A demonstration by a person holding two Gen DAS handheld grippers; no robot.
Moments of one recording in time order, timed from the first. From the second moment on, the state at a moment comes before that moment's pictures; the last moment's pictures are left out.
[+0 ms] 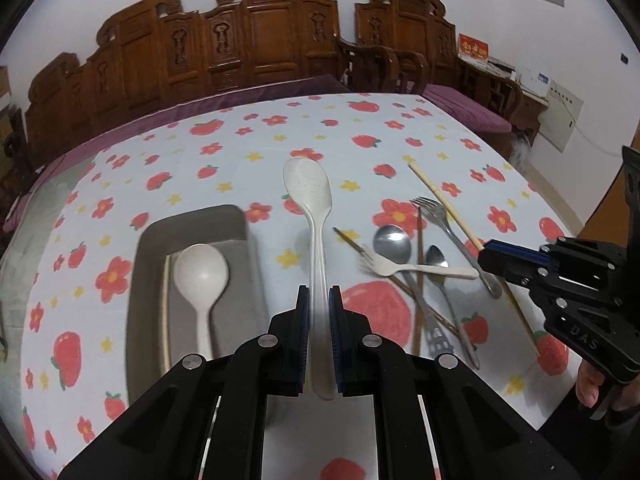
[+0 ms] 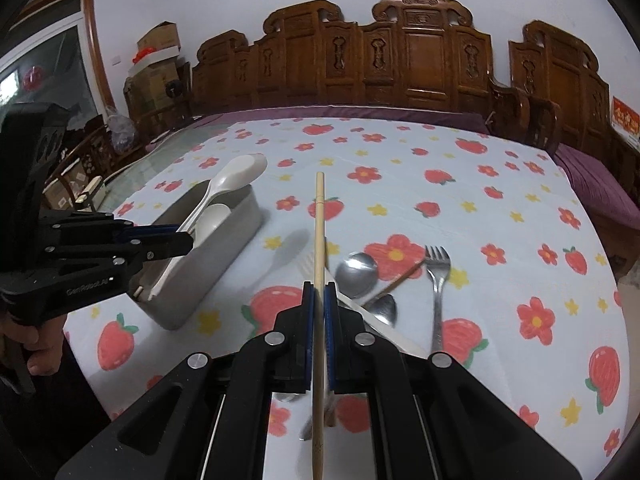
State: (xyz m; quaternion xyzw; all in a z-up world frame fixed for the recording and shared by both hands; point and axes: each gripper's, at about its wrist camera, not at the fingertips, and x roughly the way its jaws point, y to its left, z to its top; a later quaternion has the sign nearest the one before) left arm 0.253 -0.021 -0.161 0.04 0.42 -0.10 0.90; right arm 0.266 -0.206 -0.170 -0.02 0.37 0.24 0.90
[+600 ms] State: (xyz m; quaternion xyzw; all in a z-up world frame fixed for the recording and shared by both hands) left arm 0.259 0.068 -0.187 -0.01 0.44 -0.06 0.89; right arm 0.270 -0.141 -0.142 -0.06 0.37 0.25 0.89
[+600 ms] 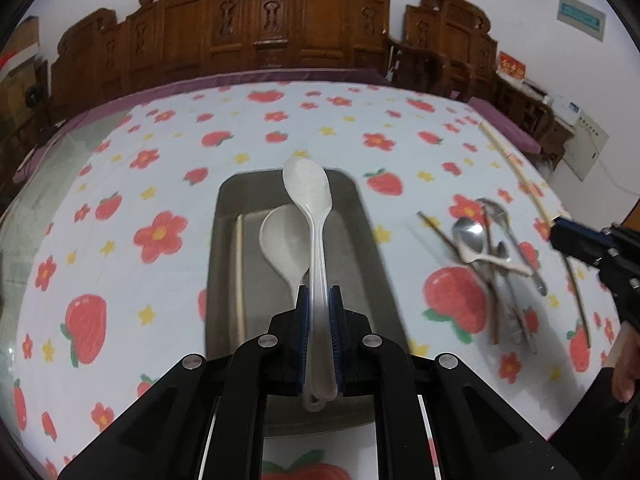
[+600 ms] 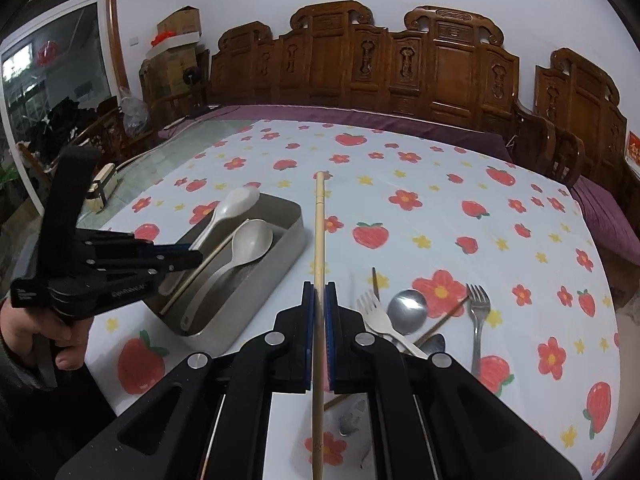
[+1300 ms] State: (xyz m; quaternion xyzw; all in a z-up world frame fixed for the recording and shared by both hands) left arm 0.268 0.091 -0.204 -0.02 0.46 -0.05 0.89; right arm 0.276 -0.099 -0.155 -0.07 0.39 0.26 0.88
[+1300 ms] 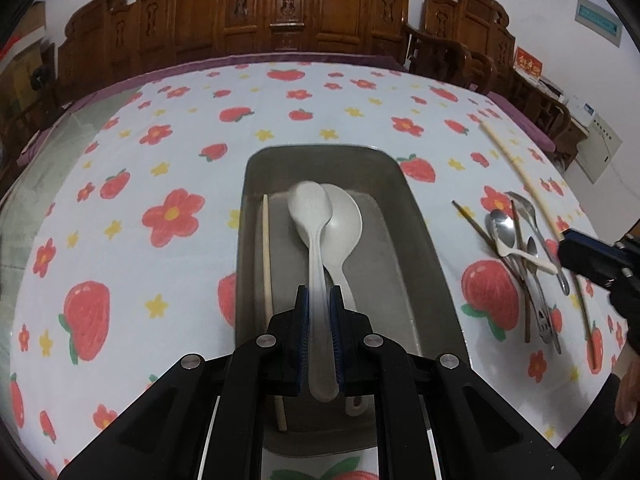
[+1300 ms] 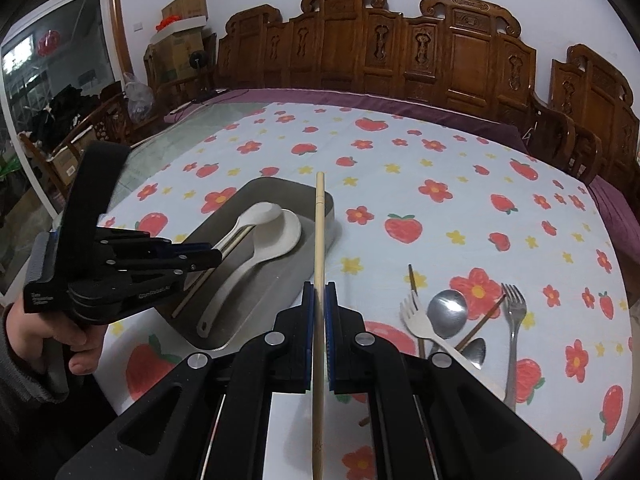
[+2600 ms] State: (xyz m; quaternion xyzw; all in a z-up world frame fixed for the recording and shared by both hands) left arm 0.246 0.170 -0.149 -0.06 0.38 0.01 0.92; right arm 0.337 -0.002 -0.214 0.02 0.45 0.23 0.86
